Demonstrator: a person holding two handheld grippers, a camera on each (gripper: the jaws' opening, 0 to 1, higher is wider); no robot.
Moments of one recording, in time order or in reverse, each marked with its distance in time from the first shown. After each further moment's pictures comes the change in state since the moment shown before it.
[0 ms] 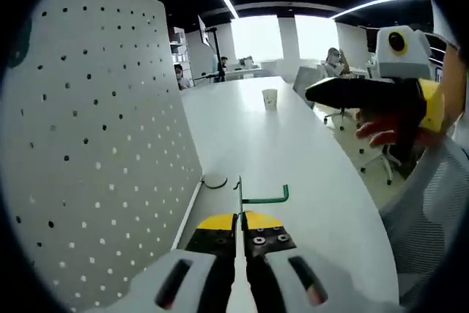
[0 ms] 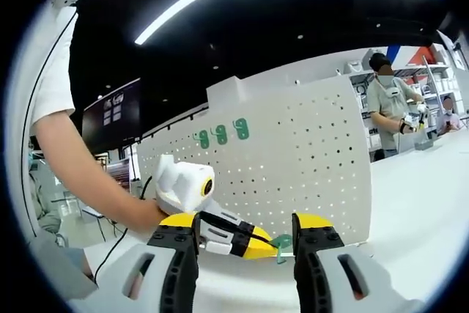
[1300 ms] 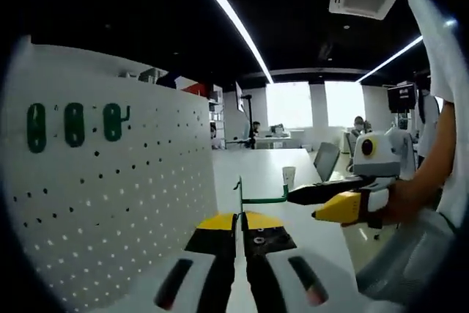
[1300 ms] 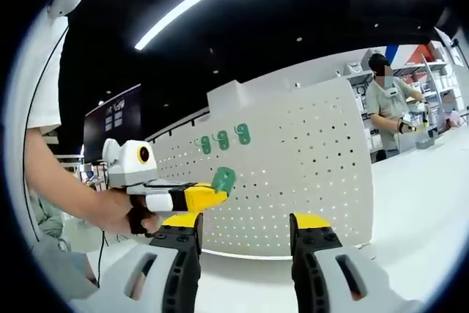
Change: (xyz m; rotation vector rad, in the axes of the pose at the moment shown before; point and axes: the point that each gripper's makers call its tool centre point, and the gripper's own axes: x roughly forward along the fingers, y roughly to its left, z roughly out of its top) left arm -0.098 -0.004 0.073 -0.148 -0.401 0.167; right arm -0.001 0.003 0.006 0.014 -0.025 0.012
